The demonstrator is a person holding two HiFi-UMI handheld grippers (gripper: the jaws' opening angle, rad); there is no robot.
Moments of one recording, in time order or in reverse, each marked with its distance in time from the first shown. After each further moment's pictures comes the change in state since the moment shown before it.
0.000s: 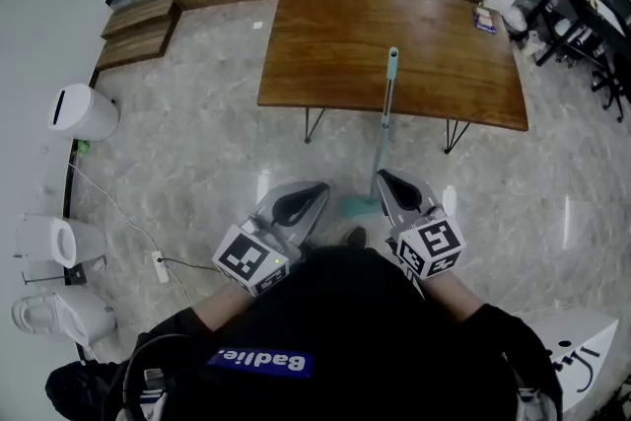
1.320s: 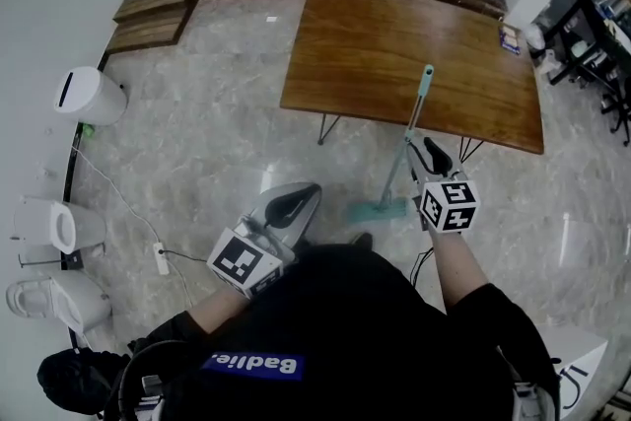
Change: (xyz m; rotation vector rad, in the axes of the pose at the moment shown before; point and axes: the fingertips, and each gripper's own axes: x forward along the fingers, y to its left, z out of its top) left arm -0.042 0.064 0.010 -0.004 -0.005 0.100; right arm 0.081 -0.101 -0.020 -0.017 0.141 -0.211
